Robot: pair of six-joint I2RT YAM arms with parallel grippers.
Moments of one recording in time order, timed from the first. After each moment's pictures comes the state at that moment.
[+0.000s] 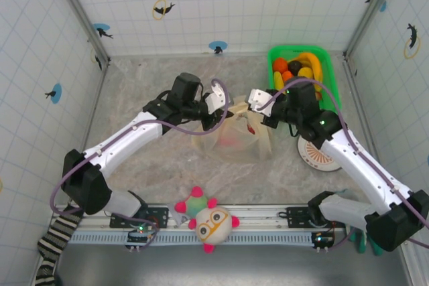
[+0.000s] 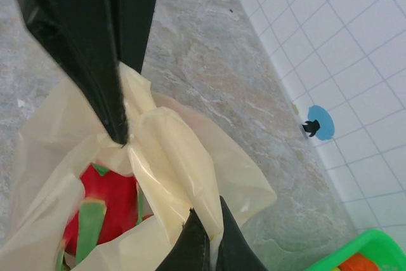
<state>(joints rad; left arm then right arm) -0.68 1.44 1.20 -0.41 0.59 0.45 0.57 1.11 1.07 -0.48 -0.29 -0.77</state>
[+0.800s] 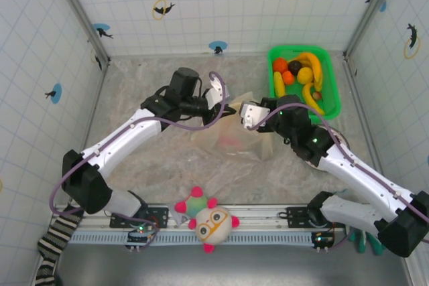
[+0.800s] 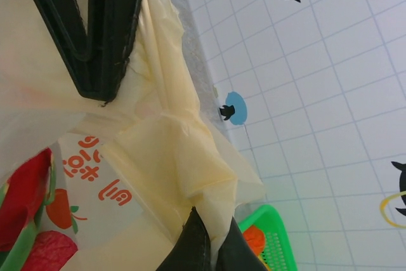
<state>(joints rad) -0.66 1.45 1.27 -0.44 0.70 0.39 0.73 1.03 0.88 -0.22 0.11 -0.98</state>
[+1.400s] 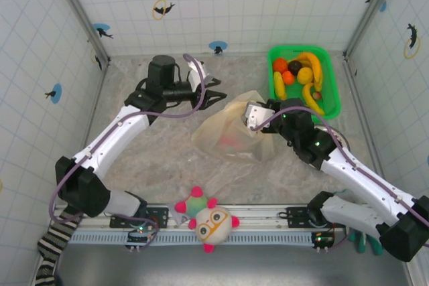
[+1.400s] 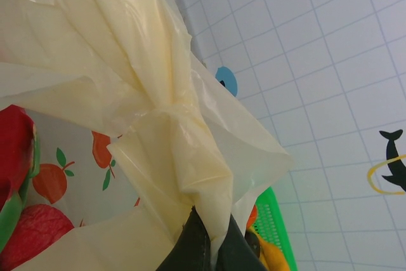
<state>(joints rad) -0.50 1.43 1.29 -0.25 0.77 0.32 0.71 0.99 0.84 -0.21 0.16 -0.97</state>
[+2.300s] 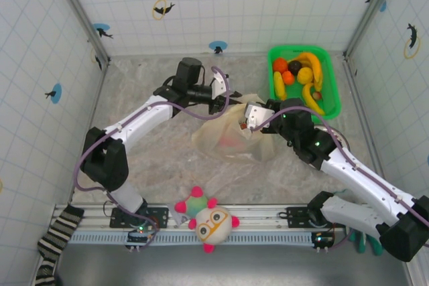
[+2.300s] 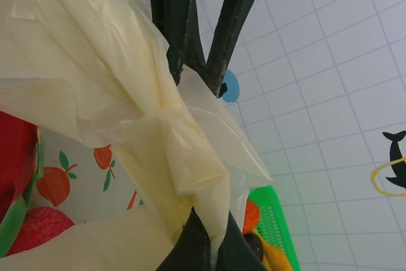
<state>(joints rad) -0.58 1.67 1.34 -0.23 0.92 0.62 0.71 0.99 0.84 -0.22 0.16 -0.96</state>
